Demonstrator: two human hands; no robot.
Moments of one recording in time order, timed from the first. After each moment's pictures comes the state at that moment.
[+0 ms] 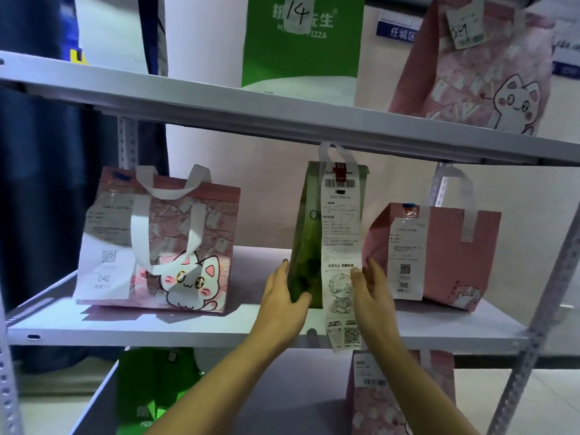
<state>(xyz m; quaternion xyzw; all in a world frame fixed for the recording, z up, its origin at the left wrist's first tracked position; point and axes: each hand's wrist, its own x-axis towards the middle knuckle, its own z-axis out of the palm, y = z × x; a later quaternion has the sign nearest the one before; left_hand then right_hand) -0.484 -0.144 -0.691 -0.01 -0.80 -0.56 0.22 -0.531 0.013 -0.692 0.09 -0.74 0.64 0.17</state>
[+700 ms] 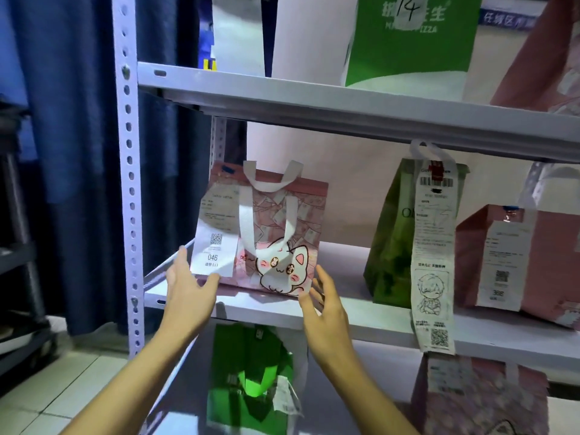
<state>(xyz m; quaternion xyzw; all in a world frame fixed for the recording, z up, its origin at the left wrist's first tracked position) -0.389 -0.389 -0.721 0.23 -0.76 -0.47 0.38 -0.462 -0.182 -0.741 0.22 -0.77 0.60 0.08</state>
